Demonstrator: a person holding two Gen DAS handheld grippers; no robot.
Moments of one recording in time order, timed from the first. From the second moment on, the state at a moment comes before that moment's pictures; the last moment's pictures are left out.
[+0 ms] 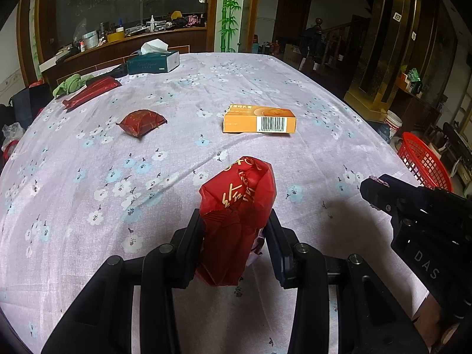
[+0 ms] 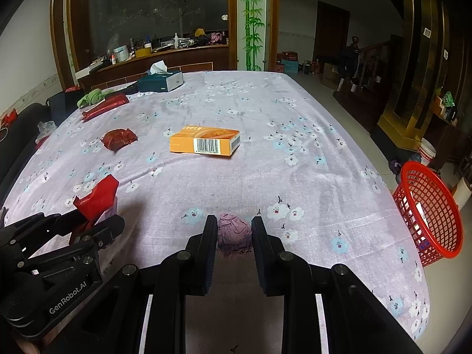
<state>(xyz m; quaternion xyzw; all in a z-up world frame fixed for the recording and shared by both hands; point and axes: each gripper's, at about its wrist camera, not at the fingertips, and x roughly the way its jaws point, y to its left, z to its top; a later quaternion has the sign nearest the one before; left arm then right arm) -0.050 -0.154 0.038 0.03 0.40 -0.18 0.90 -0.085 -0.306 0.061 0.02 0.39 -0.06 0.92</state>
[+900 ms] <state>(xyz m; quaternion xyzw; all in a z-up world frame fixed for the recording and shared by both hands) -0.058 -0.176 0.045 0.05 0.40 -0.19 0.89 -0.098 -0.326 0.065 0.03 0.38 -0.07 0.92</state>
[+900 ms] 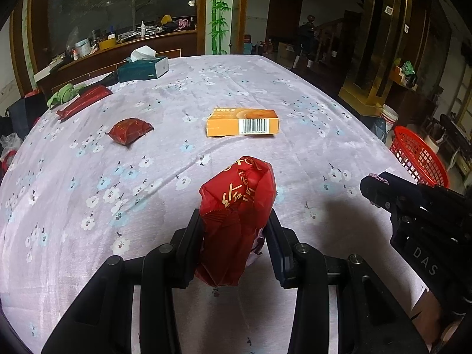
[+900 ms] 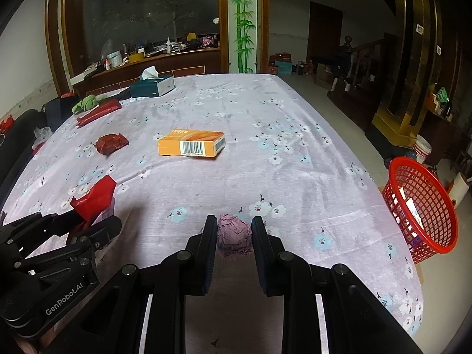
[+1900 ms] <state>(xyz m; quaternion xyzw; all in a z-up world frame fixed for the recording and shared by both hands) -0.060 -0.321 0.075 0.11 0.38 -0.31 0.86 -0.140 -0.479 0.091 0.16 0.34 -0.15 0.91</state>
